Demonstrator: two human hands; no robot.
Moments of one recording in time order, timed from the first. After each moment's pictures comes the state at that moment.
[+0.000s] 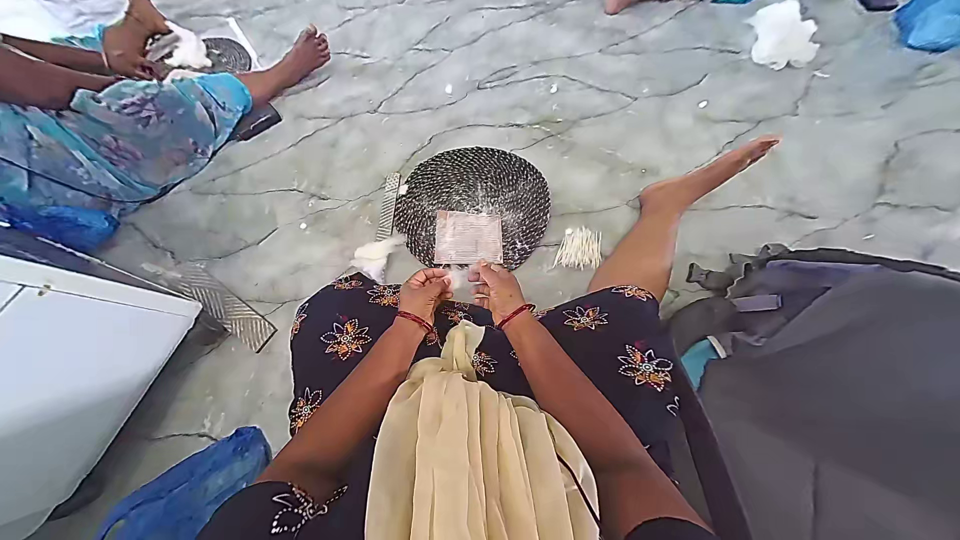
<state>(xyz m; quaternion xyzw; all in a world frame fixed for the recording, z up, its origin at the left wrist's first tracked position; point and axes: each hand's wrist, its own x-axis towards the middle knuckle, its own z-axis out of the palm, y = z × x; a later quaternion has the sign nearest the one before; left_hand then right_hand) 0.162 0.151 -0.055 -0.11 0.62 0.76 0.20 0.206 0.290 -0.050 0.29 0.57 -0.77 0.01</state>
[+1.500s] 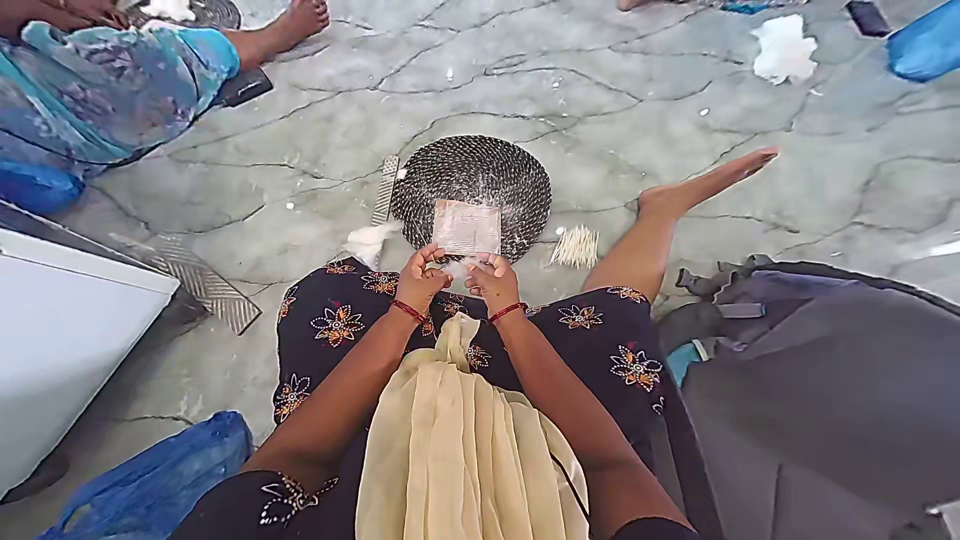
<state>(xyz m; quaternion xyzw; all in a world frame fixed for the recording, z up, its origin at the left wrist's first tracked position) 0.159 0.144 -0.067 0.03 0.67 0.72 0.18 0.208 0.281 -0.055 0.28 0.64 -0.72 -0.04</state>
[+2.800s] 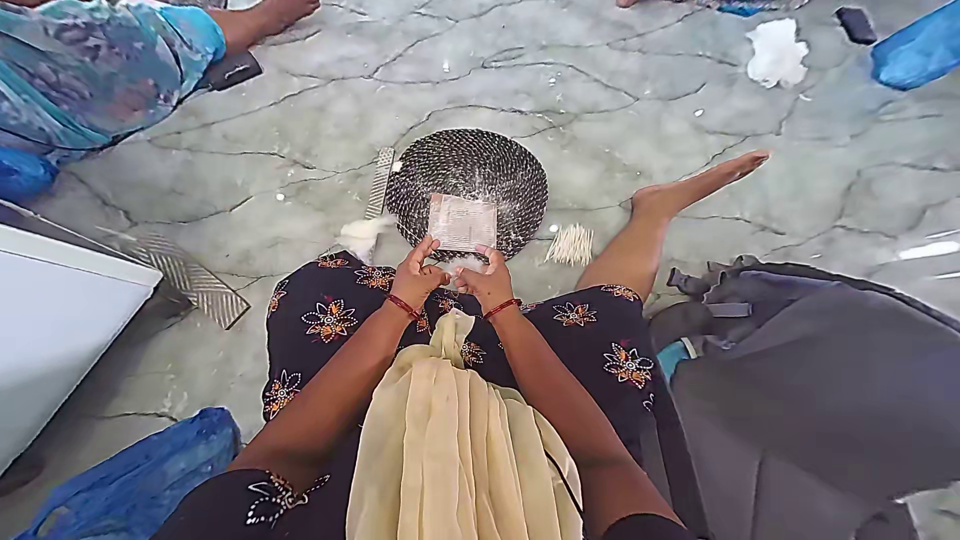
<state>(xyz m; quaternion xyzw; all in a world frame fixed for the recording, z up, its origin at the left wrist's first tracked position) 0.158 0.143 -0.064 0.05 0.68 0.70 0.21 0.207 0.280 -0.055 0.27 0.65 -0.71 -0.02</state>
